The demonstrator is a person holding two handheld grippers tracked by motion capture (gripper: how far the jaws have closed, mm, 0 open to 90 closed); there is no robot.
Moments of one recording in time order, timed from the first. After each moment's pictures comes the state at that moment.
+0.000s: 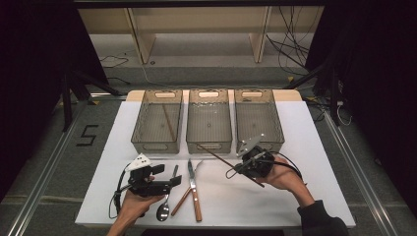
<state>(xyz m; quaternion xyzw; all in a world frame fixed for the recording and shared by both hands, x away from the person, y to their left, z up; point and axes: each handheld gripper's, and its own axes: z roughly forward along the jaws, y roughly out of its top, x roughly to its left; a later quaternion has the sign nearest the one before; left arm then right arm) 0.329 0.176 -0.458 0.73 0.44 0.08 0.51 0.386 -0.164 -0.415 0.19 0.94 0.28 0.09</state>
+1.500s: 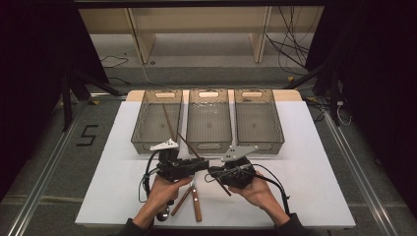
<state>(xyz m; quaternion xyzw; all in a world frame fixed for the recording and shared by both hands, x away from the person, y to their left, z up) 0.362 0.113 -0.434 0.71 0.43 -0.05 0.56 0.352 -0.116 -0.421 0.25 0.86 0.43 0.08</state>
